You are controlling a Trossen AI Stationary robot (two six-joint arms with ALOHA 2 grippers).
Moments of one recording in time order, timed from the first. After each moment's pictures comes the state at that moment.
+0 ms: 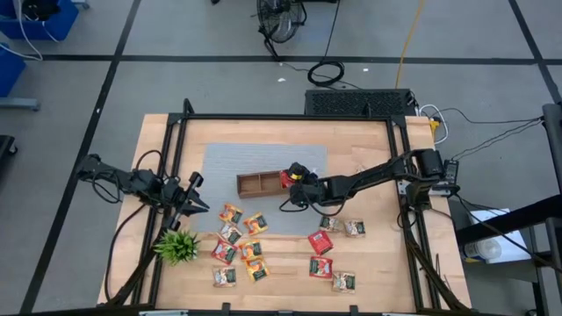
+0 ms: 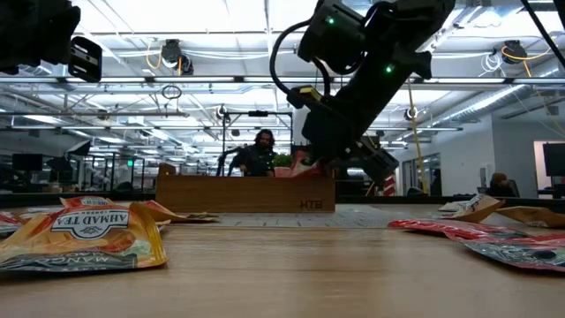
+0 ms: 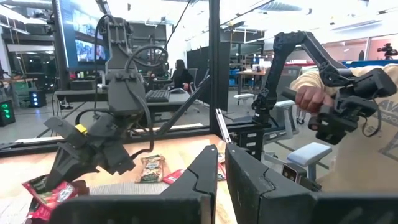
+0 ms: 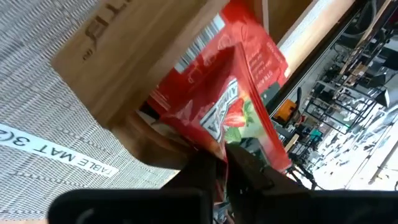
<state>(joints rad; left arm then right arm) -0.34 0.04 0.01 0.18 0.03 0.00 0.08 1.85 1.06 -0.20 0.79 -1.15</state>
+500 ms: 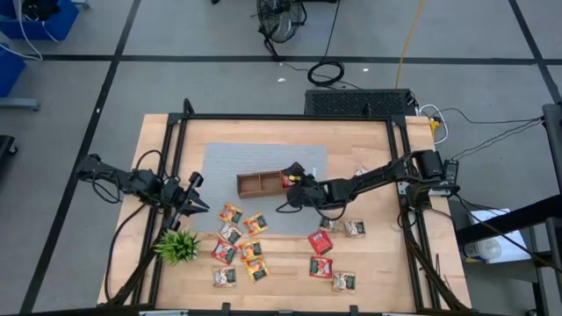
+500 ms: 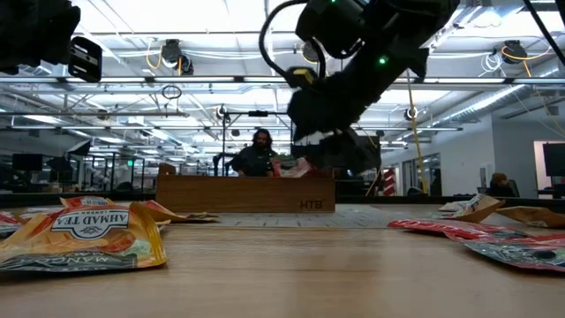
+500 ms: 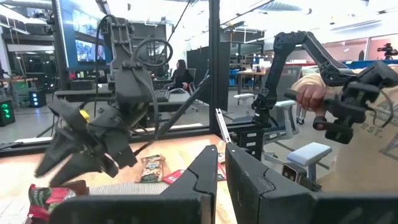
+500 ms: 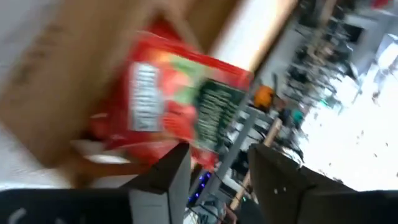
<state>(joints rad) -0.34 0.04 0.01 0.18 0.03 0.00 0.11 1.85 1.06 -0.02 0.90 -1.10</state>
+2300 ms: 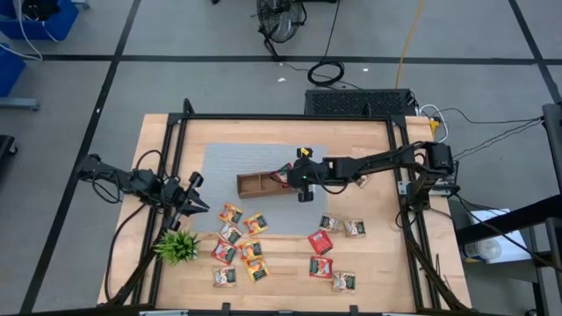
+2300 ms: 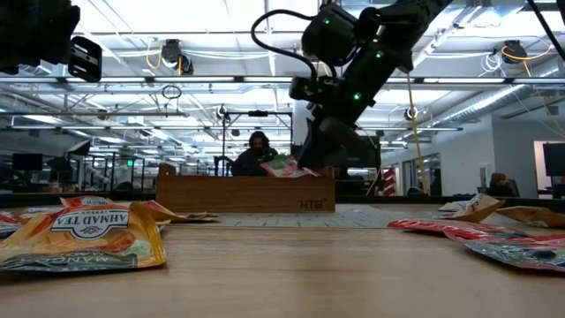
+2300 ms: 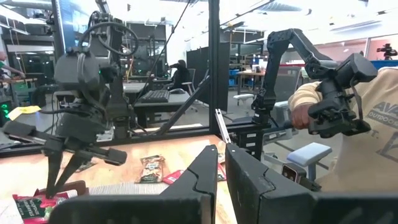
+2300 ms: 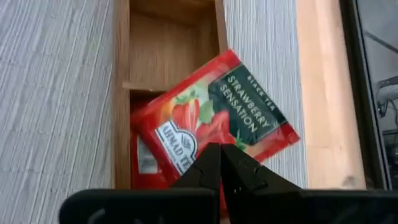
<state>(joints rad) -0.34 0.04 0.01 0.19 0.03 0.00 -0.08 1.76 1.06 -0.16 0.28 -0.35</state>
